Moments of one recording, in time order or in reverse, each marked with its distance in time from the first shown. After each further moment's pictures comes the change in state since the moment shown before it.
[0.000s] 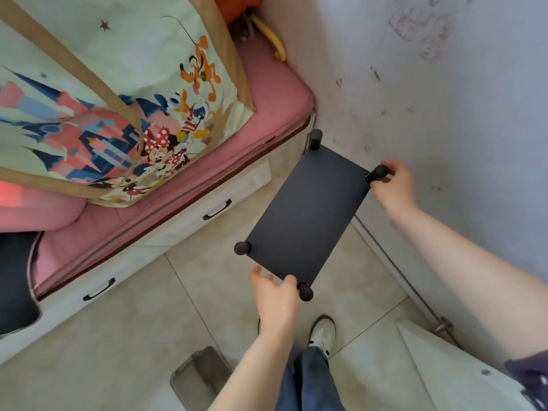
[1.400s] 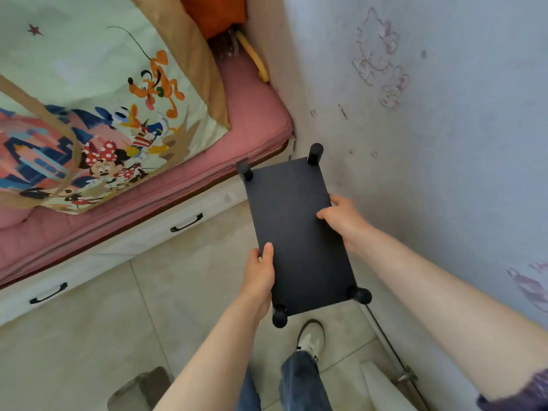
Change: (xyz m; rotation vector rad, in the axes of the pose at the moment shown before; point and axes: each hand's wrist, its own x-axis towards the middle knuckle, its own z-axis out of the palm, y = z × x) left_hand 0.073 0.044 0.117 -0.173 -0.170 -0.072; right_hand 0.053 -0.017 -0.001 0.038 -0.514 0.217
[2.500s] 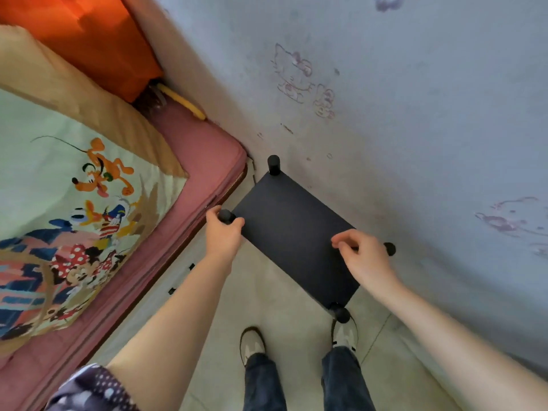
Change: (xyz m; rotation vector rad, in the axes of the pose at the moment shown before) left_hand 0.054 0.143 -0.006 0.544 0.014 0.462; right_hand -0.078 0.052 -0.008 -0.149 0.388 -0.183
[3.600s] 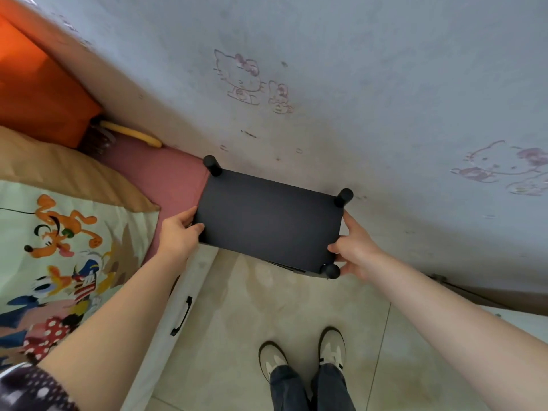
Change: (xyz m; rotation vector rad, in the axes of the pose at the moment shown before) left_hand 0.083 0.023 -0.039 0.266 -0.266 0.202; right_hand 0.013 -0.001 0.026 0.607 0.009 0.583
